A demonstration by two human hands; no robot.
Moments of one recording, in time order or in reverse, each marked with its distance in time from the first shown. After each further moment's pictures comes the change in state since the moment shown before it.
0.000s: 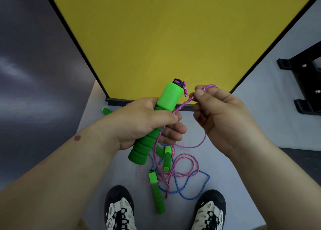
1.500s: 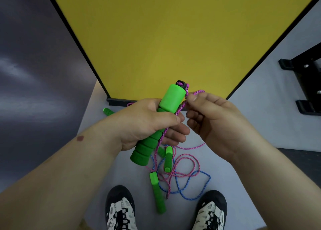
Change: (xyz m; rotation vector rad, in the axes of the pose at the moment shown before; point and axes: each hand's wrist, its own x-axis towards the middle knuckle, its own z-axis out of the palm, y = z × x) left_hand -0.002 0.001 0.005 -0.023 0.011 -0.013; right_hand -0.005 0.003 0.003 -0.049 -0.149 0.080
